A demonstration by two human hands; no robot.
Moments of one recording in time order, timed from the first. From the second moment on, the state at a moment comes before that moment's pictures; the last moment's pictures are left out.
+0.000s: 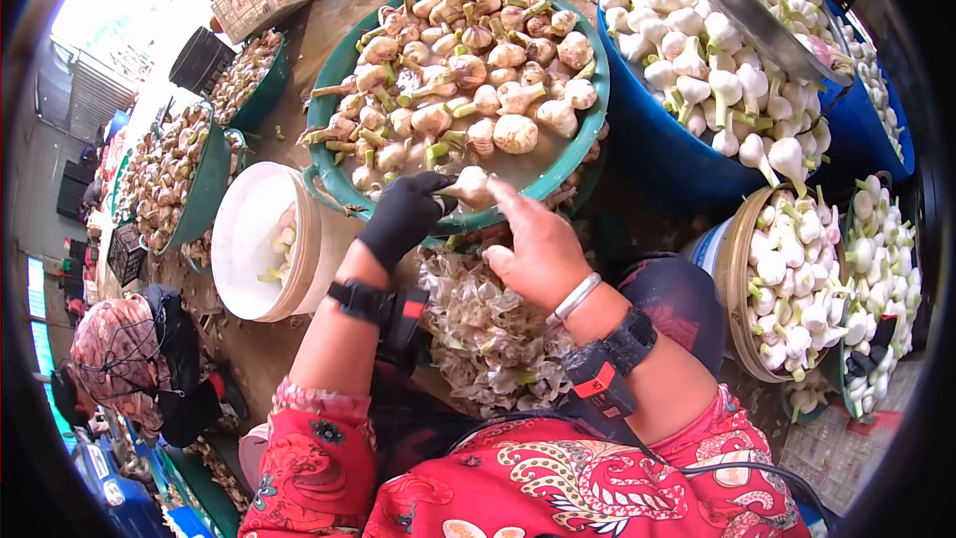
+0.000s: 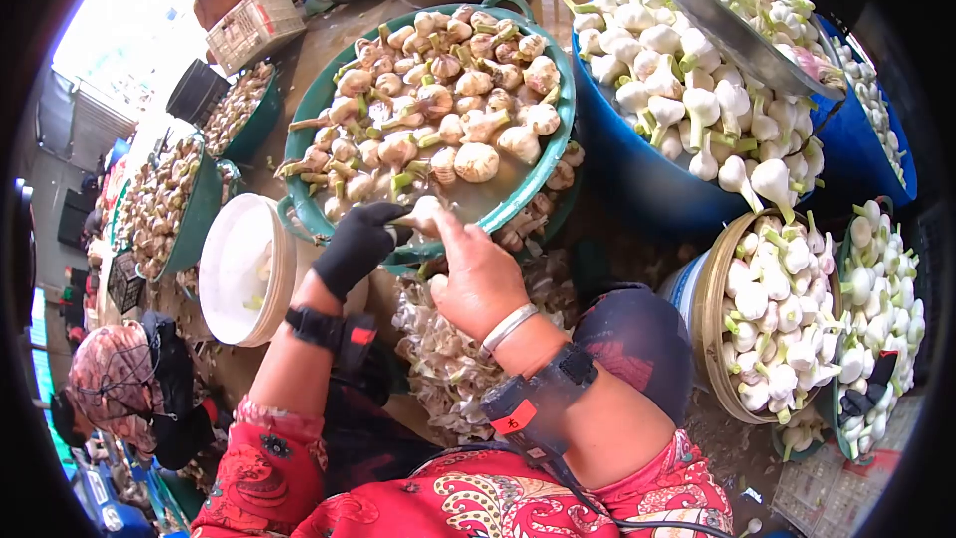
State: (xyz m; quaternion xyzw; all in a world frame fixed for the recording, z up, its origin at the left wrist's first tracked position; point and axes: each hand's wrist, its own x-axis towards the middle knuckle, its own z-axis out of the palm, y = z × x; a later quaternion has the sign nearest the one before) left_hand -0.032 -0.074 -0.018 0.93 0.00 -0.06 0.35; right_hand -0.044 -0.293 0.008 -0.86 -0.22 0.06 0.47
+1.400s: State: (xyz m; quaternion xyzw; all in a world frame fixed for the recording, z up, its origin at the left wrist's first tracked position) left_hand -0.120 -0.102 0.022 0.52 0.14 -0.03 0.84; right_hand -0.051 -0.268 -0.005 -0.44 -0.08 0.34 0.83
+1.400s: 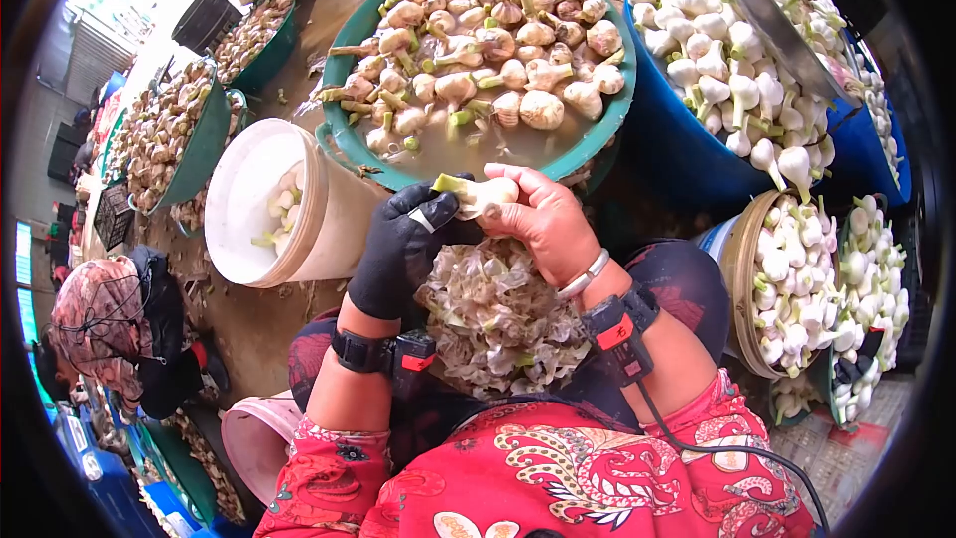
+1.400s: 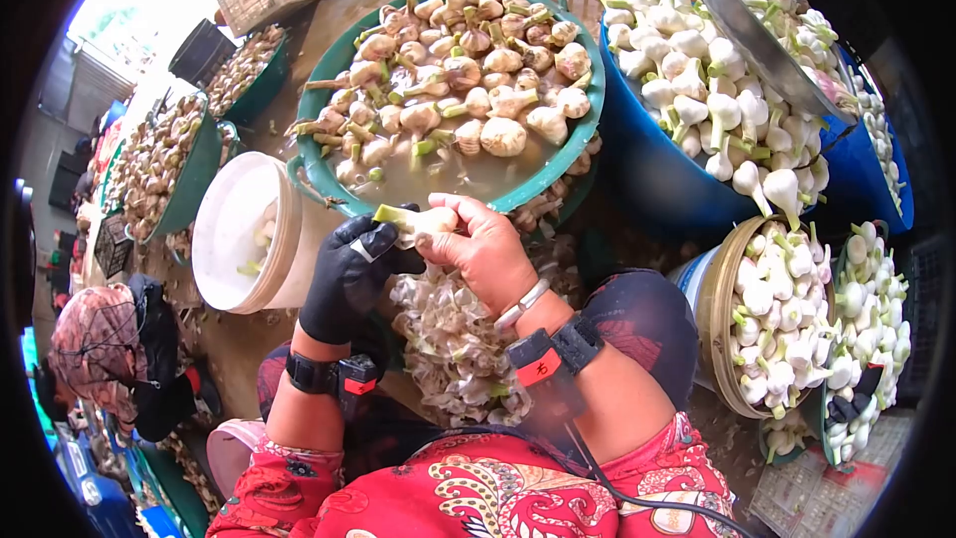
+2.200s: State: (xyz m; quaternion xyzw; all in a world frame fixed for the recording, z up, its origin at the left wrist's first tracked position) left_hand -0.120 -0.096 -0.001 0.90 0.02 0.11 0.41; right_hand -0.048 -0.275 -0.005 -0.38 0.01 0.57 0.73
